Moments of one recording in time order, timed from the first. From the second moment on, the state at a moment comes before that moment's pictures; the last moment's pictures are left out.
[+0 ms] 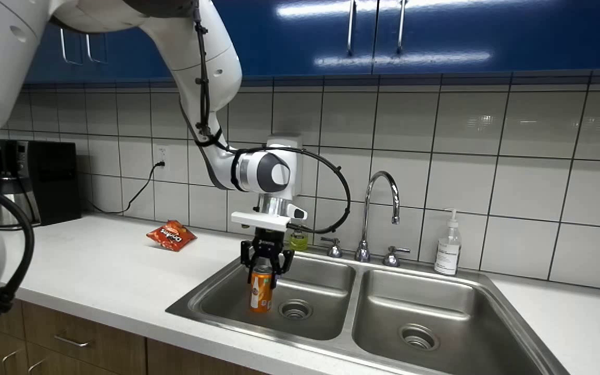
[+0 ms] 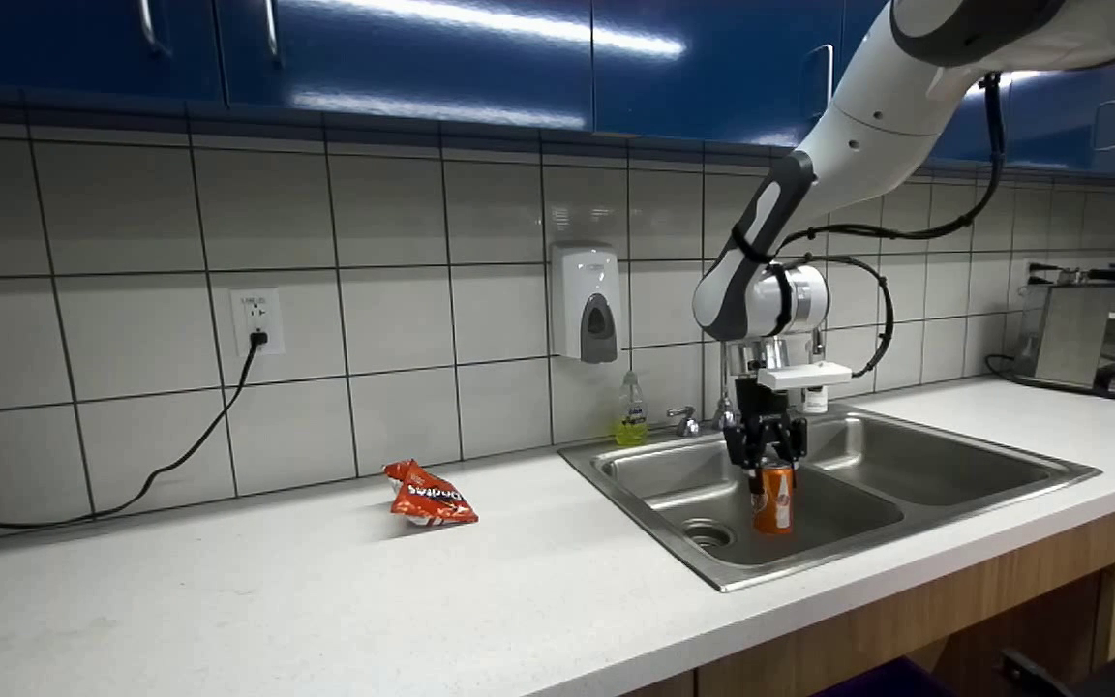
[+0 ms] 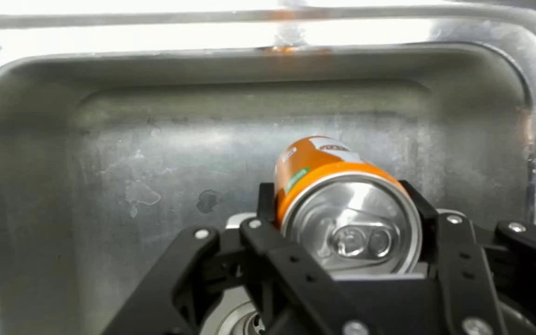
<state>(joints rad) -0.12 0.36 -0.07 -2.08 0.01 2.22 -0.22</state>
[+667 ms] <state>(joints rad) 0.01 0.17 0.00 -2.14 -0.01 2.07 -0.22</state>
